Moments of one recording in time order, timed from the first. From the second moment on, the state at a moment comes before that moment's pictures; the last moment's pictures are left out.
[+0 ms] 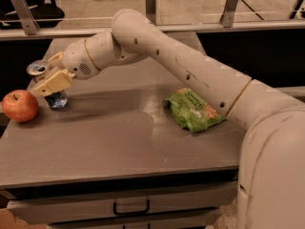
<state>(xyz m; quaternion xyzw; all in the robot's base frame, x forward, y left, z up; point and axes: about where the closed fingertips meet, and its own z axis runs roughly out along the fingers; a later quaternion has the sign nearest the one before) 0.563 0.274 0.904 -0.64 0.50 0.42 0.39</state>
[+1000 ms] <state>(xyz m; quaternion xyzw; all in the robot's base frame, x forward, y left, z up) 0.643 0.222 0.974 -0.67 0.51 0.29 0.45</state>
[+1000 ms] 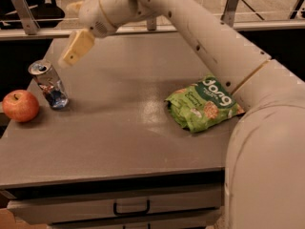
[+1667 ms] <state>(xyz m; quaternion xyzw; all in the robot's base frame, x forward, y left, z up) 0.704 0.104 1.122 -0.62 0.53 0.01 0.58</state>
